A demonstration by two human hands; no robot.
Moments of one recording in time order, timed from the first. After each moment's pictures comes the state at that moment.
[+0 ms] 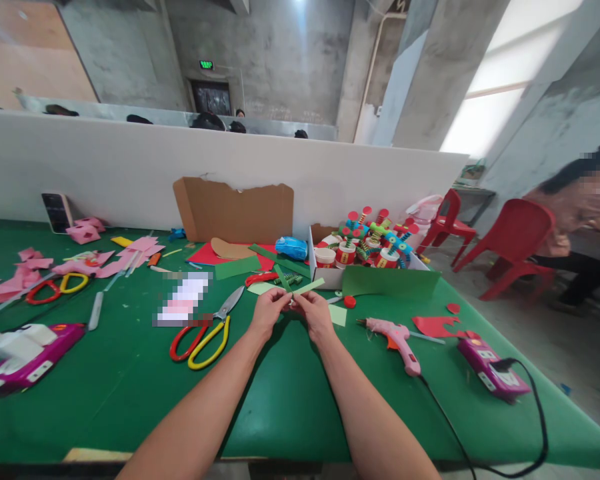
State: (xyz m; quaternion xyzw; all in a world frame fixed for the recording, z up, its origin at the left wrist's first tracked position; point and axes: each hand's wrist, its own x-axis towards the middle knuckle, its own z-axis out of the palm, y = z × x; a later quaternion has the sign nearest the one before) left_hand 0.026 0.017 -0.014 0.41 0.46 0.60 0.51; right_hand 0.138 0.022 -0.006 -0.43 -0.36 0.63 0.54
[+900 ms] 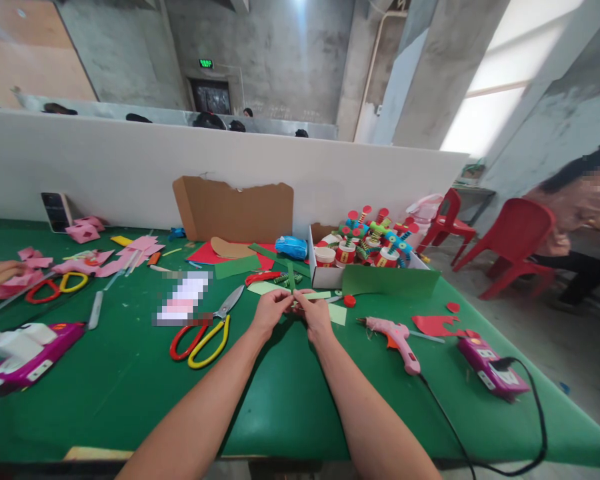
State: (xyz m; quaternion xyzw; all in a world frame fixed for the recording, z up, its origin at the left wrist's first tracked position) left_hand 0.029 0.011 -0.003 0.45 0.48 0.56 0.50; right_hand 0.134 0.020 -0.006 -0.45 -0.36 0.60 0.56
